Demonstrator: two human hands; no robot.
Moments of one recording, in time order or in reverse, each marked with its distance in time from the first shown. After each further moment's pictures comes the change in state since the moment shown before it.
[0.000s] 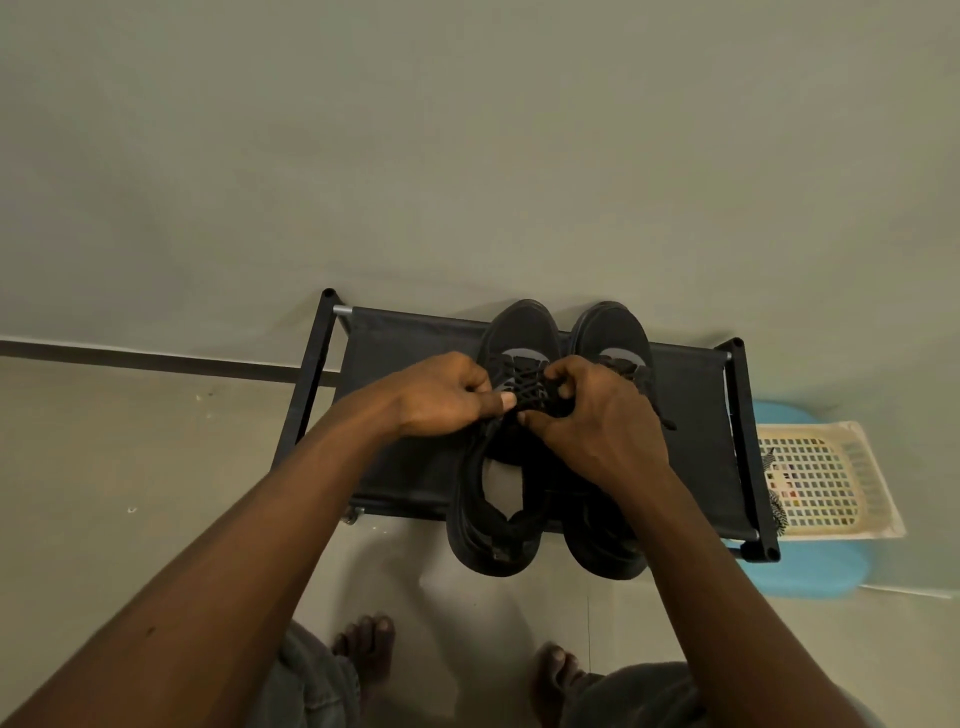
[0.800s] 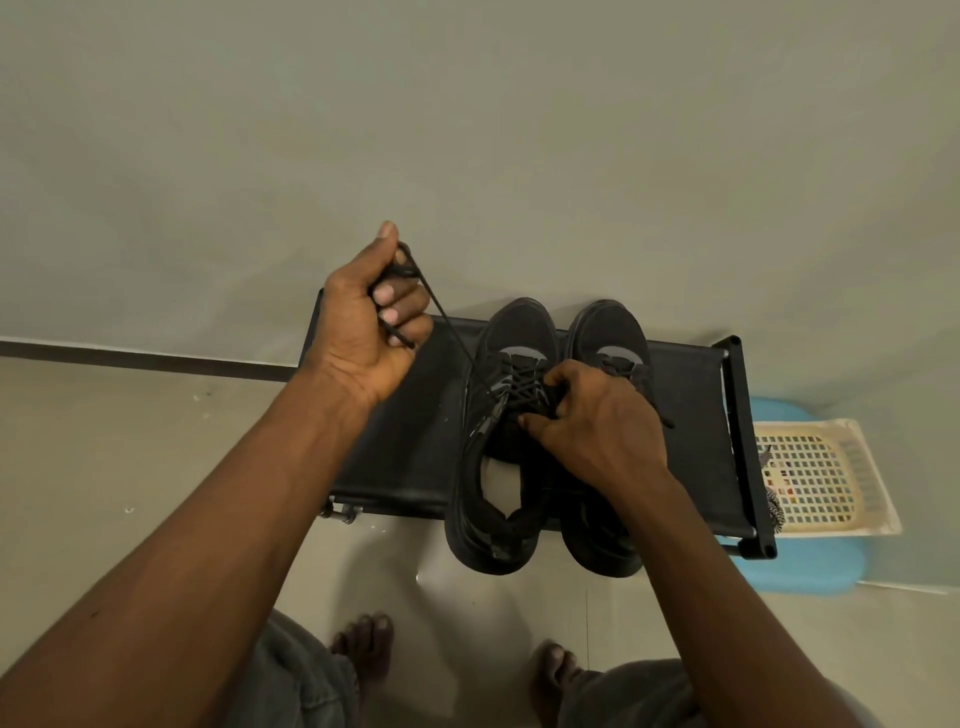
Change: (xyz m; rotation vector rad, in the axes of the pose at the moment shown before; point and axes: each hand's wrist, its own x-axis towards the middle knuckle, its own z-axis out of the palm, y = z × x) left_hand -0.010 0.005 -0.034 -1.561 0.388 0.322; right_hand -0.002 0.000 -0.004 -0.067 -0.011 0.008
